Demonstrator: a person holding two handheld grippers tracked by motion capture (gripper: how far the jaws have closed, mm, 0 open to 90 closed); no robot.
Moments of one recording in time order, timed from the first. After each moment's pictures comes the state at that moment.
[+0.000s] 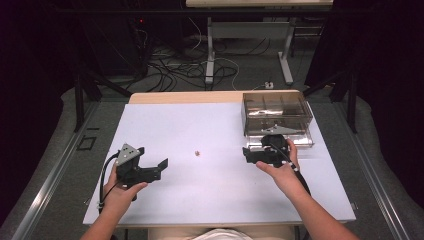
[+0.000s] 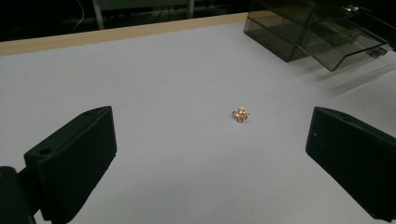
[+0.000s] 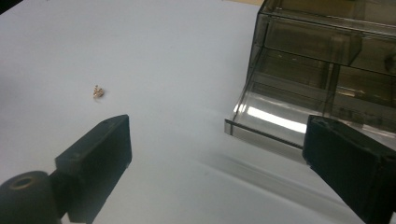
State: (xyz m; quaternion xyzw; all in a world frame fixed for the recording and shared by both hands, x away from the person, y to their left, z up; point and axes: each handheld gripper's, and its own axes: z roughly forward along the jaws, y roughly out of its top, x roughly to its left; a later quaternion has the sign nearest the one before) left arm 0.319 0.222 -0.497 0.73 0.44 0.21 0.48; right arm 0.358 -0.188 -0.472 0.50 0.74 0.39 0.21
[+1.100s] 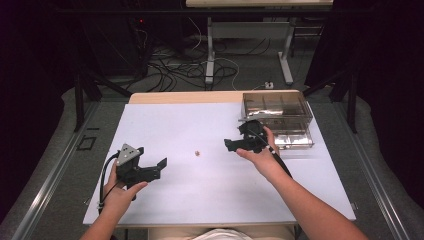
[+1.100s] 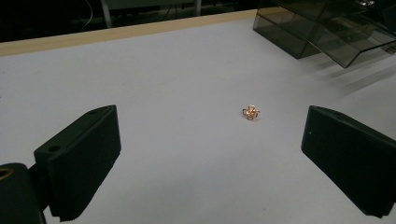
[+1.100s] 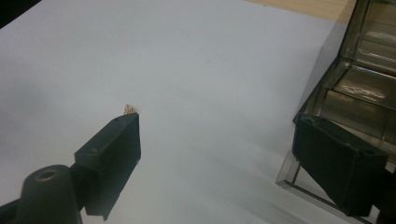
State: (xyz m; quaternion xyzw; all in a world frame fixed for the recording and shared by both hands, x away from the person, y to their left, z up) left arm 0.321 0.224 -0.500 0.73 0.44 0.23 0.47; right arm 0.396 -0.137 -0.461 0.48 0.77 0.38 0.17
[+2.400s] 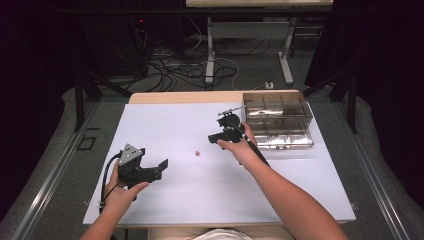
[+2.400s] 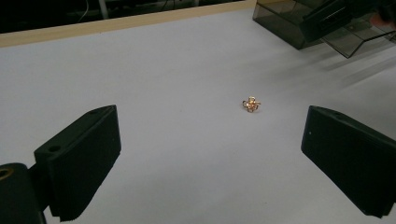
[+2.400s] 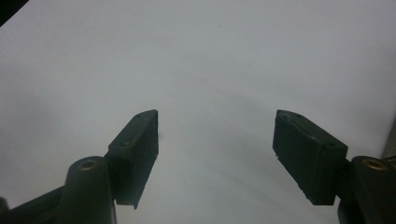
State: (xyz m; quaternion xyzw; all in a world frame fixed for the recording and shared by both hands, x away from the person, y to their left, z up) left arm 0.324 0.222 -0.505 0.74 0.44 0.22 0.46; right arm 0.446 -0.086 -0.486 0.50 0.79 0.35 0.10
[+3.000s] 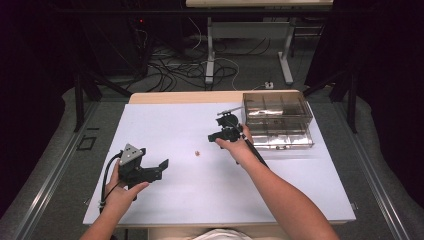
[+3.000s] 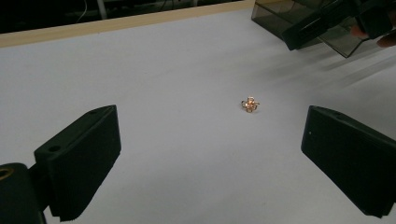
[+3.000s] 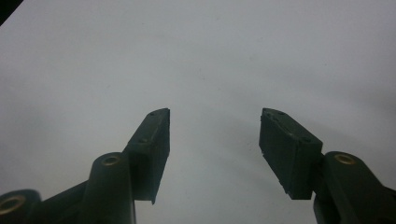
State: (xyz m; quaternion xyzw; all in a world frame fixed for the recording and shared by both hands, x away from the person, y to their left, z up) left arm 0.325 0.221 -0.505 0.74 0.44 0.22 0.46; right arm 0.457 -0.082 -0.499 0.52 0.78 0.35 0.08
